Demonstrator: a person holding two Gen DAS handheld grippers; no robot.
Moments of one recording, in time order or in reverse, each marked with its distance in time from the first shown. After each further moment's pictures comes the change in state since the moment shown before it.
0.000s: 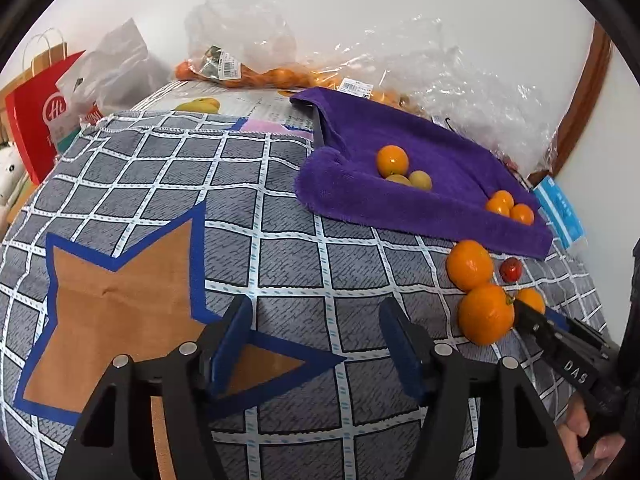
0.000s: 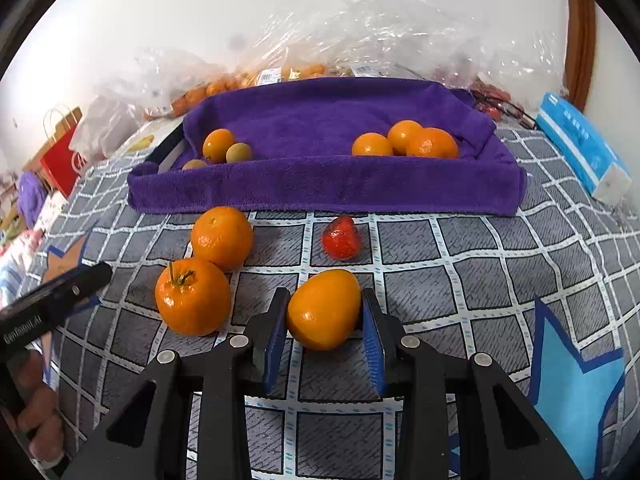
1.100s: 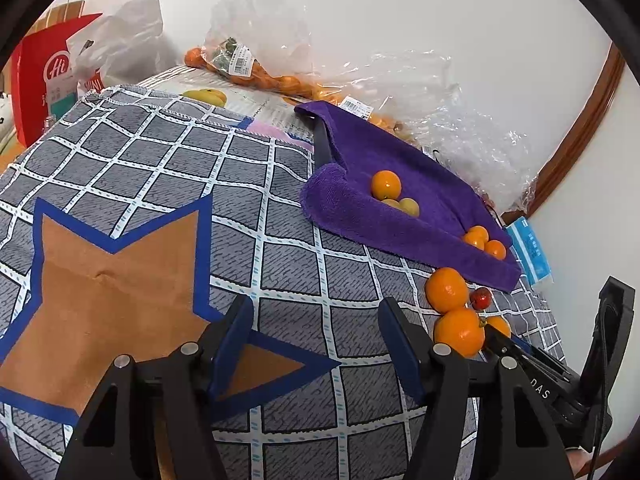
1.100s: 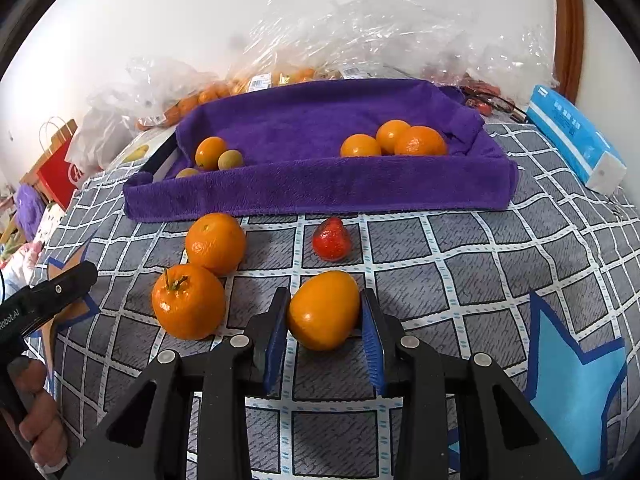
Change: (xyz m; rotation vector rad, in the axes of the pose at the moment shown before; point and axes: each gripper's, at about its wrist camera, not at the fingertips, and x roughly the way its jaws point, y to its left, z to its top) left arm -0.007 0.026 -0.002 -0.139 -0.039 -0.156; right arm -0.004 0.002 -0.001 0.011 -0.013 -0.027
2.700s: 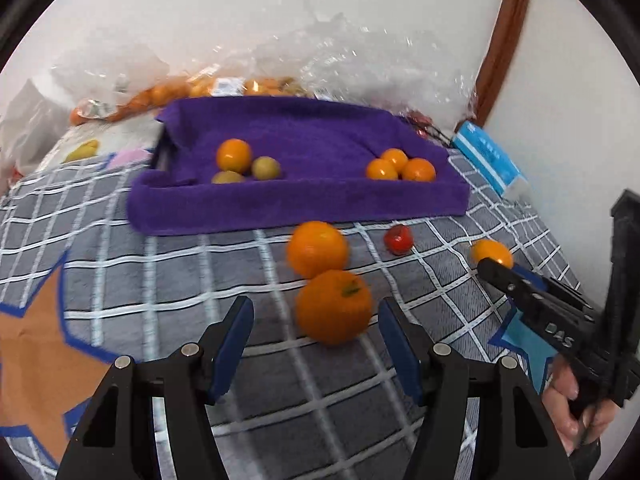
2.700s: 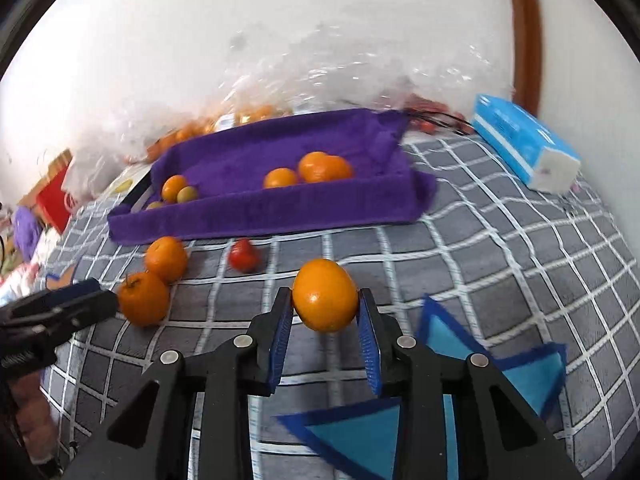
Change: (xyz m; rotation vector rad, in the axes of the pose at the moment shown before) left arm 0.029 -0.123 -0.022 0.353 0.119 -0.005; right arm -0.033 -0.072 -0.012 0.087 -0.122 0.011
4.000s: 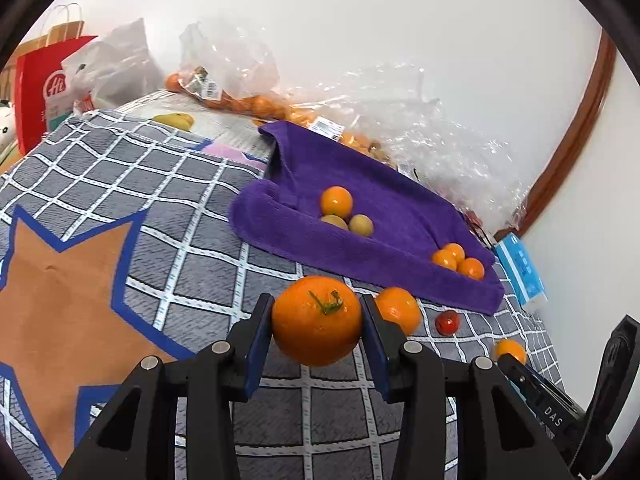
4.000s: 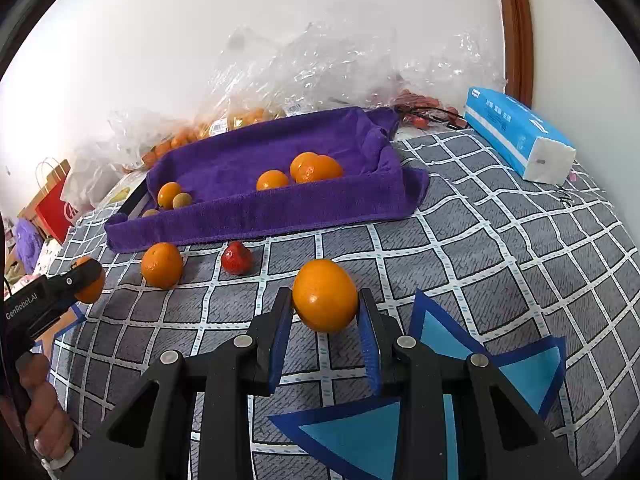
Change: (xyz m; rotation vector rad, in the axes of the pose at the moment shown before) left arm -0.025 0.066 -0.018 -0.368 -0.231 0.045; right arm 0.001 0.003 -0.002 0.001 -0.002 -0.013
